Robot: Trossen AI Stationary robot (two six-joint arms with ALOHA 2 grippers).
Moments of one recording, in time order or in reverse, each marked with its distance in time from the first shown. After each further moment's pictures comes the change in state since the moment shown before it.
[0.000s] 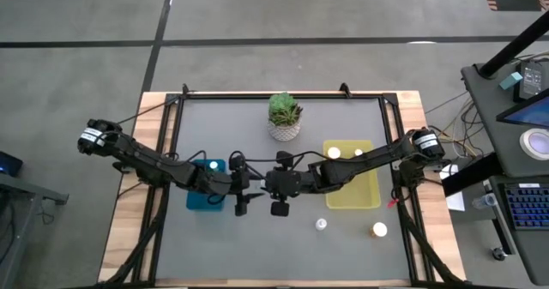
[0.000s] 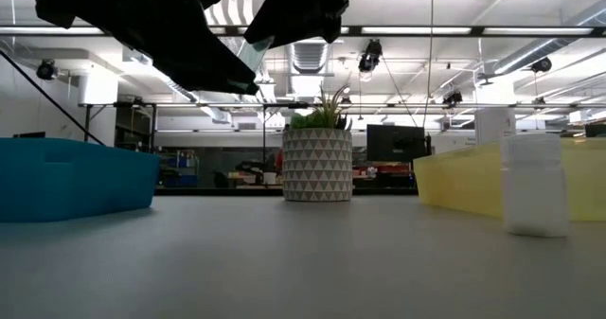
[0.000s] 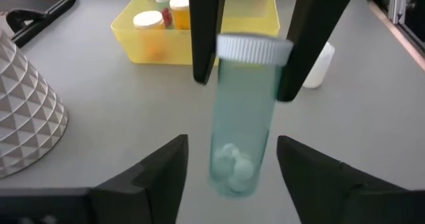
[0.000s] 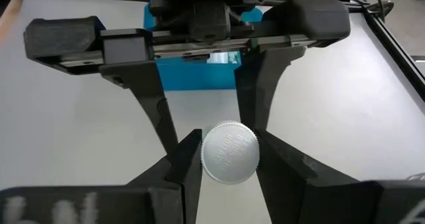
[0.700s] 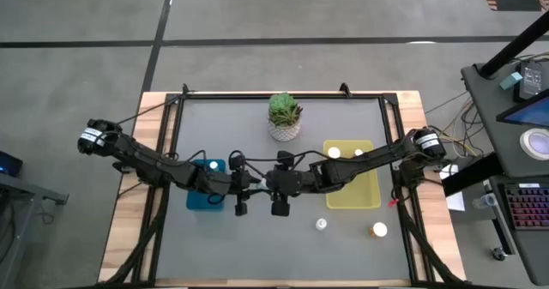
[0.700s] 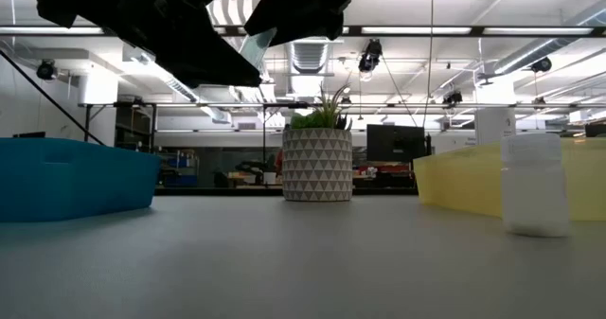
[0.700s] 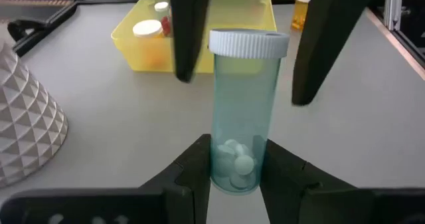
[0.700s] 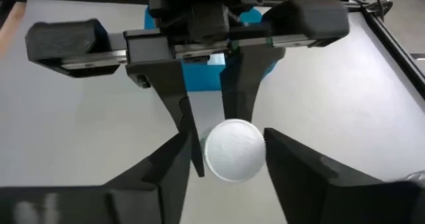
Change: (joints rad) left arm 0.001 -0.001 0.000 0.024 0.000 0.015; right arm 0.001 -0.013 0.000 -0.008 0.000 0.014
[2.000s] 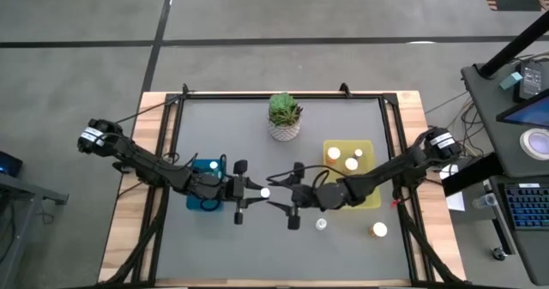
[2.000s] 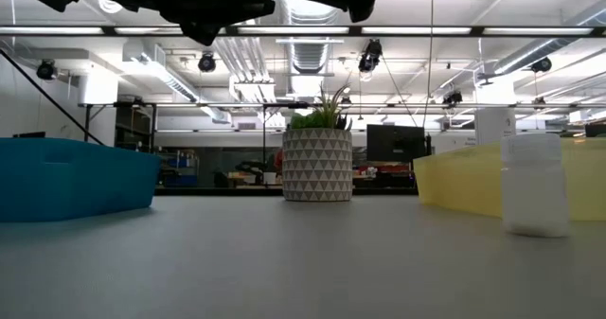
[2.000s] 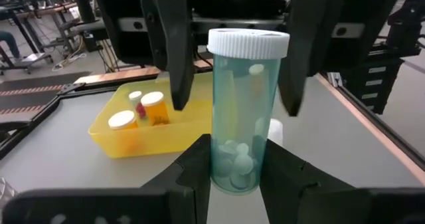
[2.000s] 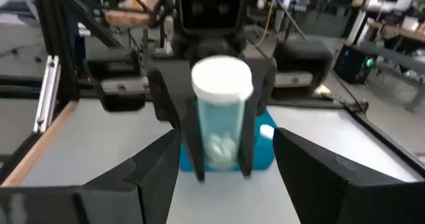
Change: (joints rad) left arm -0.080 0.002 -0.003 0.281 0.005 0.197; right arm 0.138 -0.114 -0.432 0.819 0.159 -0.162
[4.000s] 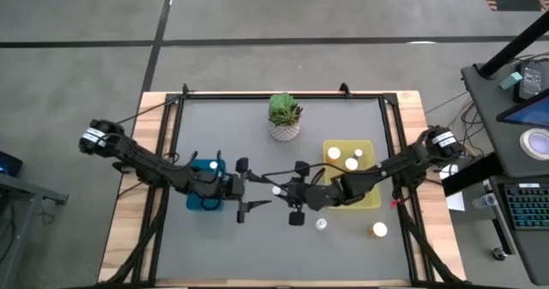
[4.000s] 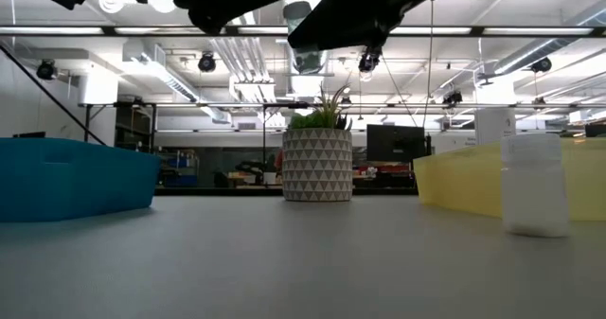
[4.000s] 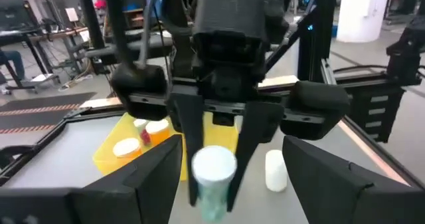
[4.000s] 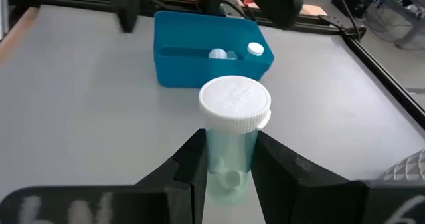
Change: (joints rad) left arm 0.011 0.022 0.009 0.118 0.002 0.030; right arm -0.023 -0.018 0.068 -0.454 0.000 0.126
